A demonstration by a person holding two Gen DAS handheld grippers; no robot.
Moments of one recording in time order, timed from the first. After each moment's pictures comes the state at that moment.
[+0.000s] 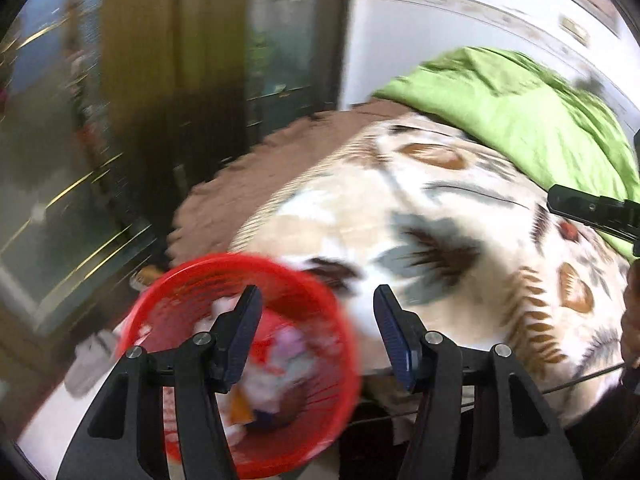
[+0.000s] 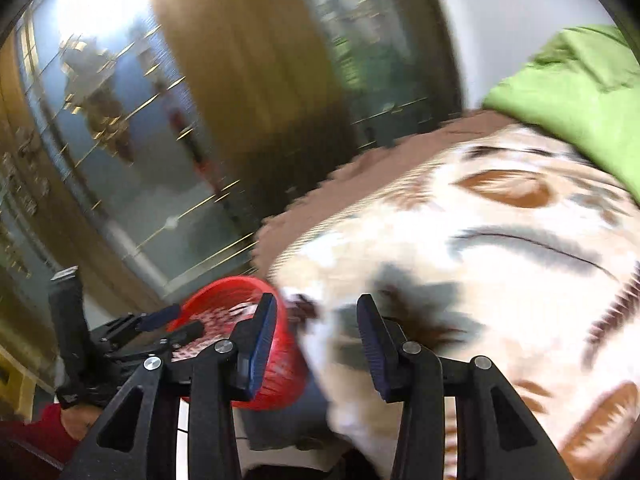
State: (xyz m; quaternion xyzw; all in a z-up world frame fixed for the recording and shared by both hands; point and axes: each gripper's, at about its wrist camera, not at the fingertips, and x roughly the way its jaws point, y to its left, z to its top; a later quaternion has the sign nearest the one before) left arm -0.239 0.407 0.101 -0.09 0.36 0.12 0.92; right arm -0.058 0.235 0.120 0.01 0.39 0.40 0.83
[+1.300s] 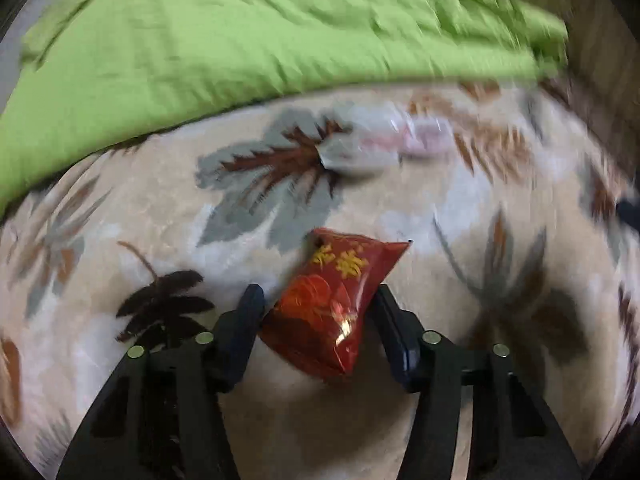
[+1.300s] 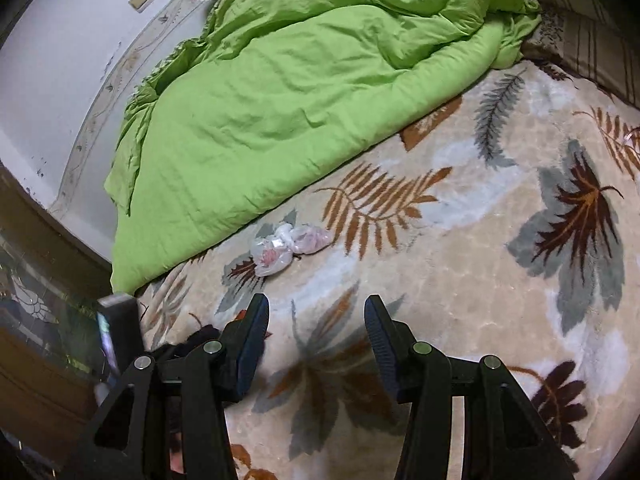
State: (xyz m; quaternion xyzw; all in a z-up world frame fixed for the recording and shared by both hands) left arm 0.144 -0.035 0.017 0.15 0.44 -0.26 0.84; right arm -0.003 -0.213 0.078 0.34 0.32 -0.13 0.87
